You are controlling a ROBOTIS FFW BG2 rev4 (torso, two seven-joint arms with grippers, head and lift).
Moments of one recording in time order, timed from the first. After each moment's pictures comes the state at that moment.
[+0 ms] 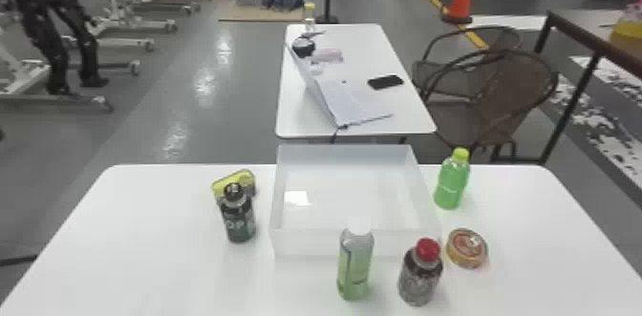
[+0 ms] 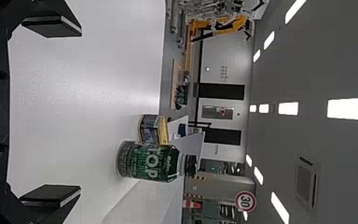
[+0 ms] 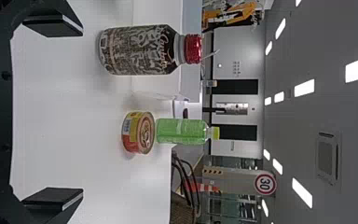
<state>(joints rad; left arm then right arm) 0.42 0.00 0.16 -1.45 0.13 -0.48 -0.20 0.60 -0.13 0.04 -1.63 -0.08 -0.44 -0.03</state>
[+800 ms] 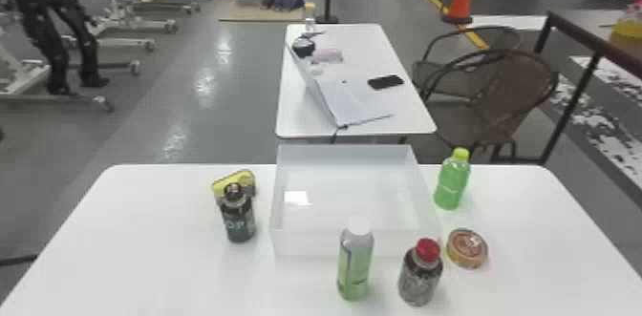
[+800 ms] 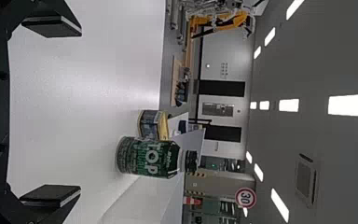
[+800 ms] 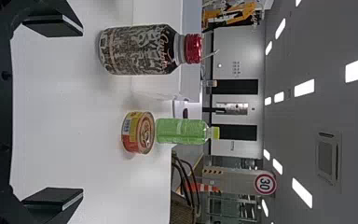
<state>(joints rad) 0.39 0.00 0.15 -1.43 0.12 -0.47 -0.22 0.60 -0.13 0.04 -1.63 -0.08 -0.44 -0.03</state>
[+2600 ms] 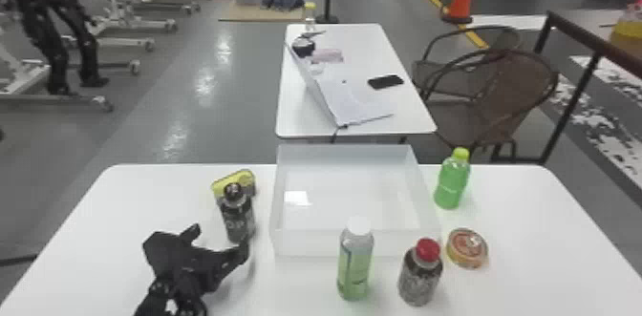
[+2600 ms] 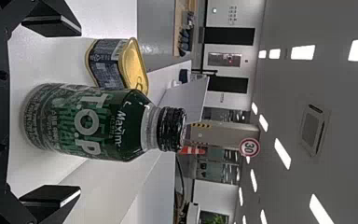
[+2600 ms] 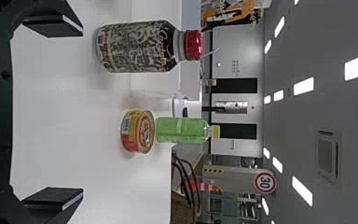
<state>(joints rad) -0.18 0.00 0.14 -0.89 0.03 -0.42 -0.40 0.58 -0.13 0.04 -1.61 -0.09 -0.44 -0.03</state>
